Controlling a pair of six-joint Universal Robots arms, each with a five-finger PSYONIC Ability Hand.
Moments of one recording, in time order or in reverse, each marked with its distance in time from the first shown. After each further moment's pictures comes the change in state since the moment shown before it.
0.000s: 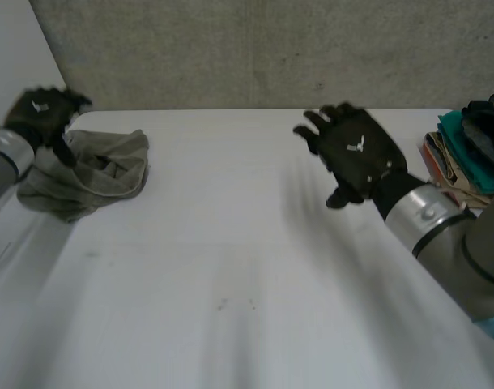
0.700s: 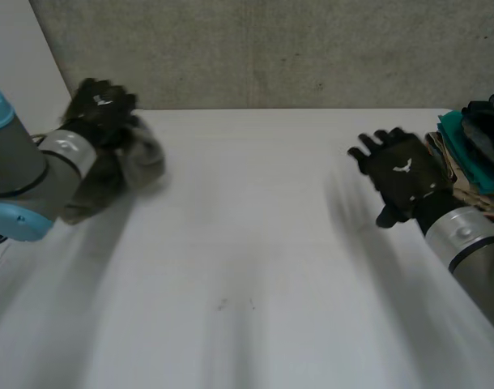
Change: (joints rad) left arm -0.221 0.034 -0.111 0.172 -0.110 0.192; right arm -0.145 -0.040 0.159 0.001 0.051 -0.120; left_hand 0.858 0.971 0.931 0.973 0.924; right_hand 0.000 0.000 0.000 0.000 0.000
